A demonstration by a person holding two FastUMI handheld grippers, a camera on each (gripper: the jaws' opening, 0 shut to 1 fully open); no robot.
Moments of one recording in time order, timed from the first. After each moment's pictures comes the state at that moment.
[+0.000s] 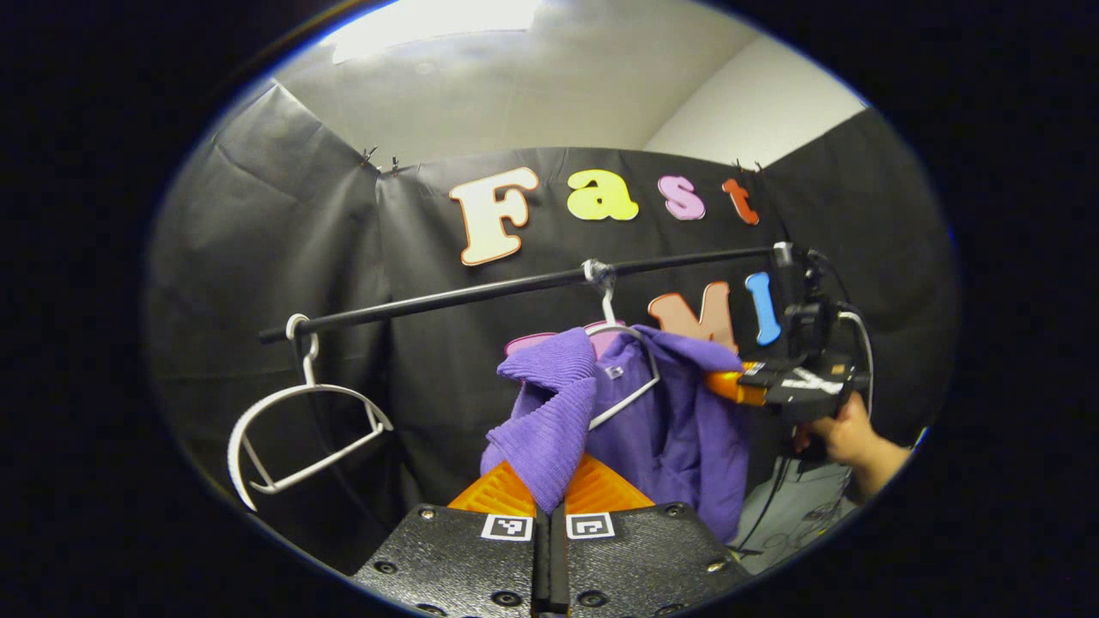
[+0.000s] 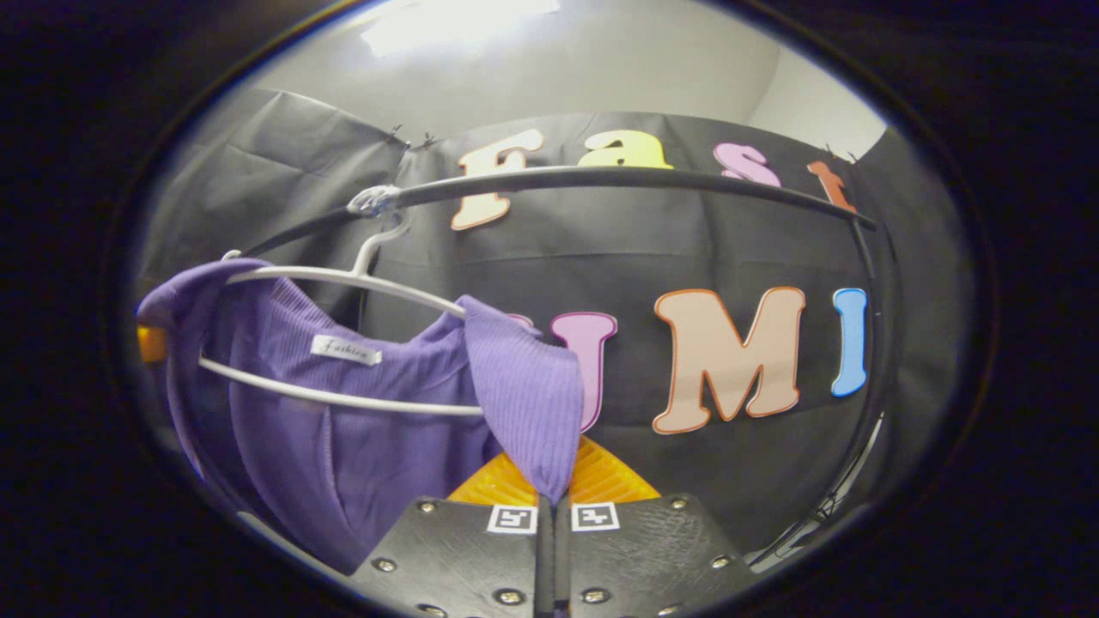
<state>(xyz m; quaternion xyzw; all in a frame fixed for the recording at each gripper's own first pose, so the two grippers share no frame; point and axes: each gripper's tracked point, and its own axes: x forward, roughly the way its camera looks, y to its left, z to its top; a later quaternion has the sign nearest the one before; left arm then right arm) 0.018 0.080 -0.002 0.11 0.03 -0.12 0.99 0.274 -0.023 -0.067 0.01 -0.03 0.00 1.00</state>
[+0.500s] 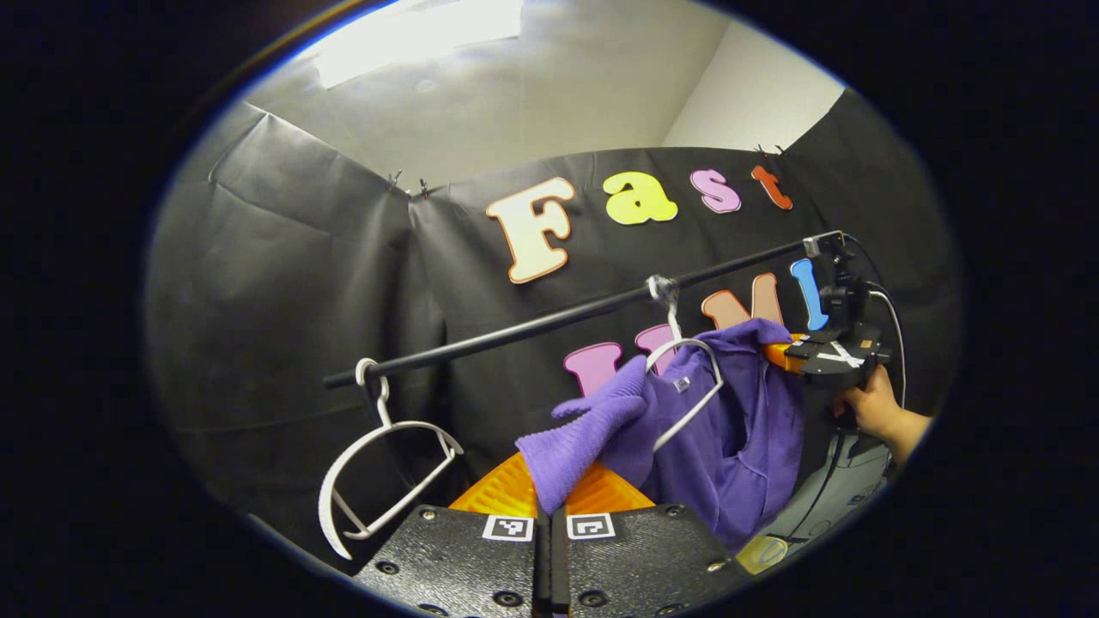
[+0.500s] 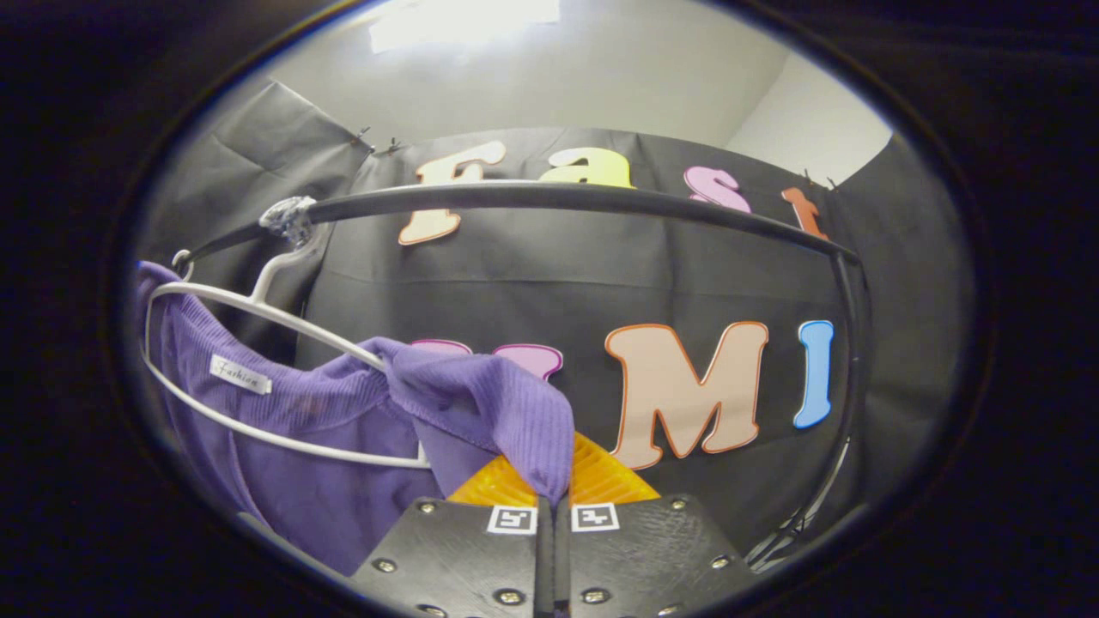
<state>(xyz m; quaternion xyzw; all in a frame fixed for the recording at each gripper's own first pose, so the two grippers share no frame) 0.033 0.130 0.055 0.14 -0.01 -0.04 0.99 0.325 -0.060 -0.033 -0.01 -0.06 -0.06 1.00</state>
